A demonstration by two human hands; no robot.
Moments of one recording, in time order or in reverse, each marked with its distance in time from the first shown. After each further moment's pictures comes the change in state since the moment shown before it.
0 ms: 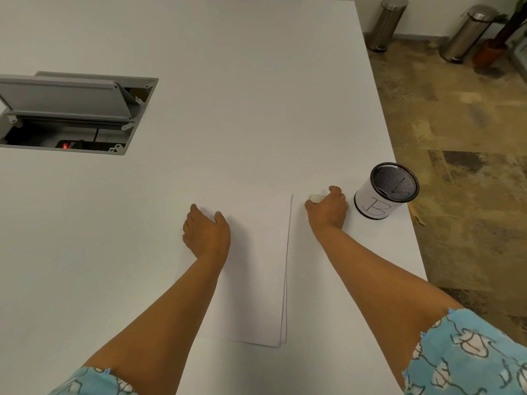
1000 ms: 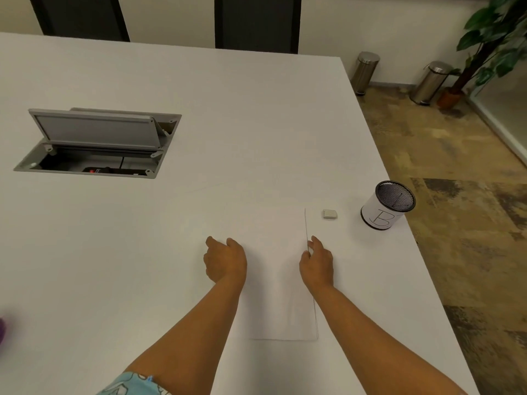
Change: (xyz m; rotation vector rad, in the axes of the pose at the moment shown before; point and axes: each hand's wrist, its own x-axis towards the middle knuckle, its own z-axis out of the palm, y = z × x) left_hand -0.011 -0.028 -0.040 -0.143 -0.101 -0.176; right_hand -0.134 0.001 0.008 0.128 -0.194 -0.041
